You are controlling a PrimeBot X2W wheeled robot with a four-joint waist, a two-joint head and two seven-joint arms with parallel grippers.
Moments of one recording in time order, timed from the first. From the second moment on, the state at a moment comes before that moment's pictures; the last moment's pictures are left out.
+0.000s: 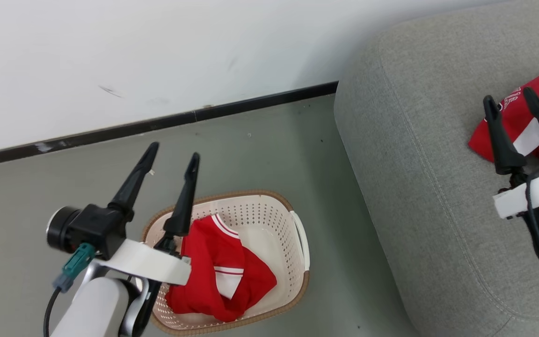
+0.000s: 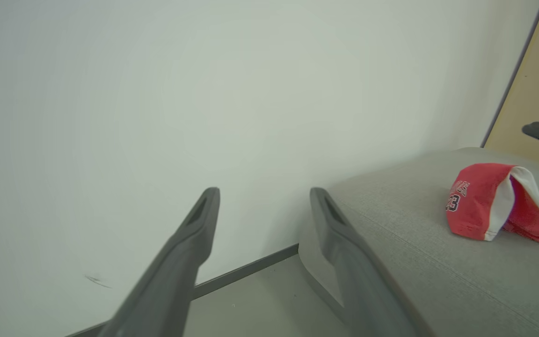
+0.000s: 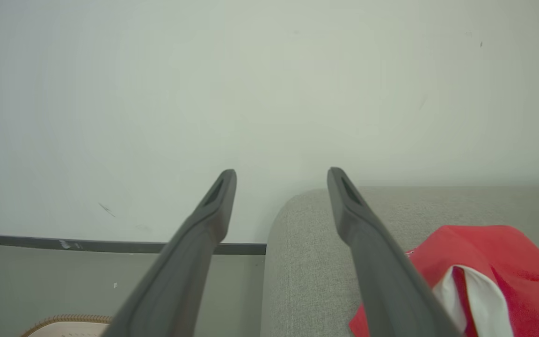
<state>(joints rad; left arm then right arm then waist) -0.30 0.17 -0.33 -0.02 -0.39 0.05 -0.20 -0.41 -0.33 0.08 0.20 0.31 0.13 -0.25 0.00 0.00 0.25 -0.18</state>
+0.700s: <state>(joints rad) -0.11 0.21 -0.21 0.07 -0.38 0.17 -0.23 -0.29 -0.18 0.16 0.17 0.18 0.13 -0.25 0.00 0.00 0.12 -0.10</state>
